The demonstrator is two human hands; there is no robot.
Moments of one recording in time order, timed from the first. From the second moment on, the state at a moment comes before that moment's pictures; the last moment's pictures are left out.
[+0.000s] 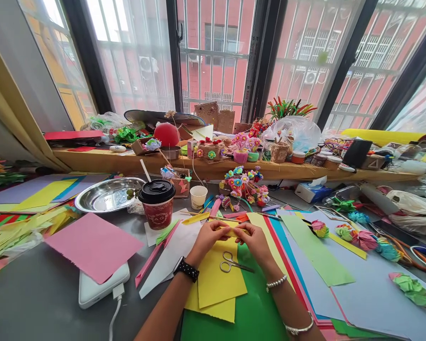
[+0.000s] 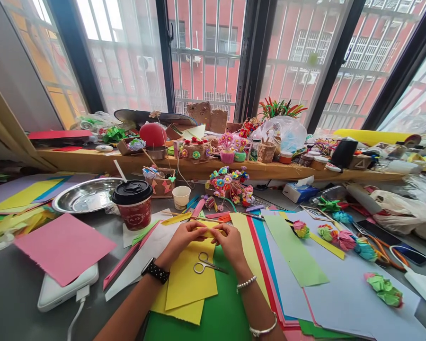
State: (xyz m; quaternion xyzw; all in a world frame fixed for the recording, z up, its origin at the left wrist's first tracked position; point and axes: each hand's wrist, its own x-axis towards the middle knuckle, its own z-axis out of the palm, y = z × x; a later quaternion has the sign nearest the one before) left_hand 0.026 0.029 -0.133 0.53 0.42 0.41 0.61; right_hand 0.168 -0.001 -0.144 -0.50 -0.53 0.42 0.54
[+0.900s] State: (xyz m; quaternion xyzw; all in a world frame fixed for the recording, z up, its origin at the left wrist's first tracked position) left_hand 0.022 0.033 -0.134 0.48 0.44 0.41 0.64; right_hand 0.168 -0.004 -0.141 -0.53 -0.49 0.39 0.58
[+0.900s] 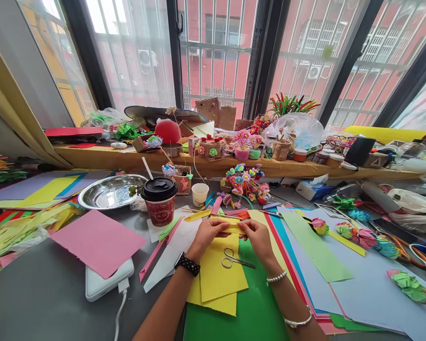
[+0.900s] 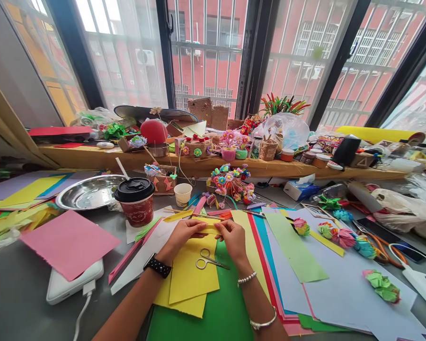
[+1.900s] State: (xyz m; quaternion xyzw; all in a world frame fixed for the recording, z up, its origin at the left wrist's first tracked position) left_hand 0.022 0.030 -0.129 0.51 0.42 0.39 0.65; right_hand 0.173 -0.002 -0.141 -0.50 -0.51 0.41 0.57
